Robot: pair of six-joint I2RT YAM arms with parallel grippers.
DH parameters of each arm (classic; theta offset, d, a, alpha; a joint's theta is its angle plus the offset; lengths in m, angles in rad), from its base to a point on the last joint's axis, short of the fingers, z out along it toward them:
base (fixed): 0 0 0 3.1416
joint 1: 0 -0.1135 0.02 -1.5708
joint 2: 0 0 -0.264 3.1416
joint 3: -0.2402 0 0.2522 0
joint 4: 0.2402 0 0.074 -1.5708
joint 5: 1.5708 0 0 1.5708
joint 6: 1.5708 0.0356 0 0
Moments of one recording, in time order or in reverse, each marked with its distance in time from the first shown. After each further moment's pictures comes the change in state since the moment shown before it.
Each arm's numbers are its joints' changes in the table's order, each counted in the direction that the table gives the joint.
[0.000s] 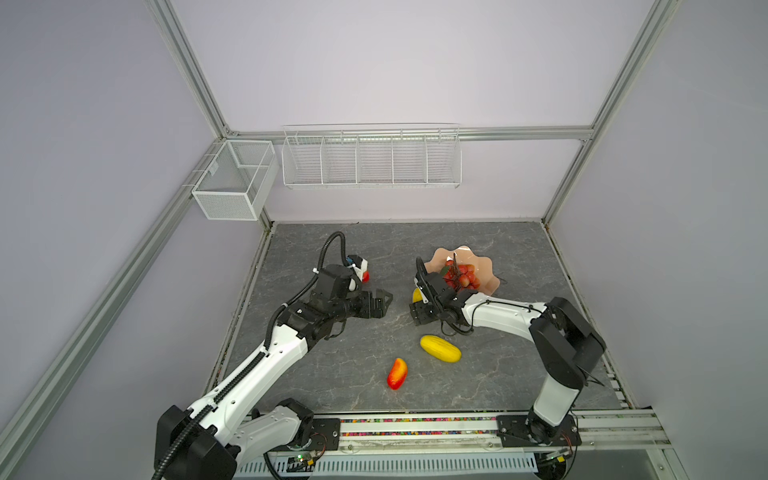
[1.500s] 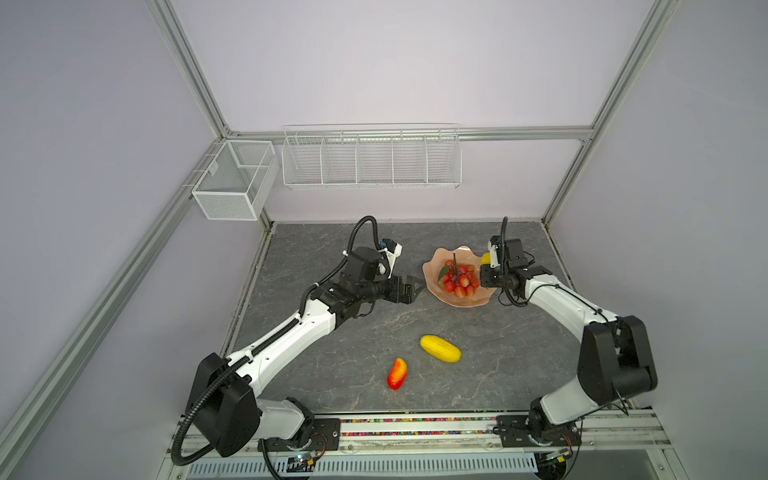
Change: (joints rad) left arm 0.111 -0.259 -0.164 -0.221 0.119 0.013; right arm 0.541 0.189 0.009 0.090 -0.024 -0.192
